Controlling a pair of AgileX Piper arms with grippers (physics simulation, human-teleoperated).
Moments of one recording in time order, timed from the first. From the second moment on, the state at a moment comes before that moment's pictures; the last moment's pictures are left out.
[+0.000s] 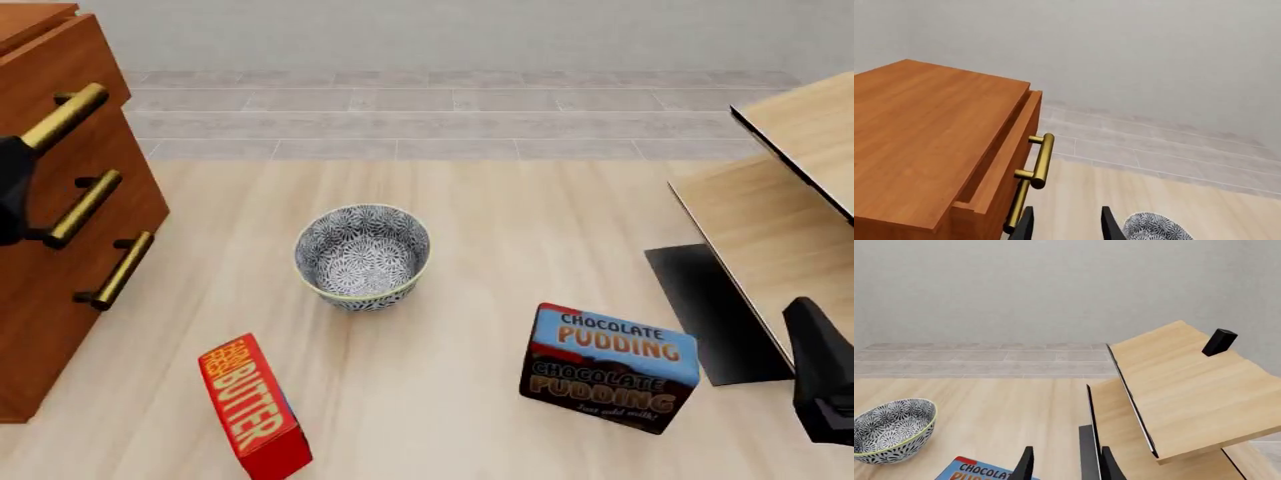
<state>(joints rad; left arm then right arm) 0.07 0.55 -0.36 -0.14 -0.18 0.00 0.01 -0.02 0.01 0.00</state>
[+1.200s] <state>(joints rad) 0.22 0.76 -0.30 -0.38 -0.19 0.00 0.01 -0.02 0.01 0.00</state>
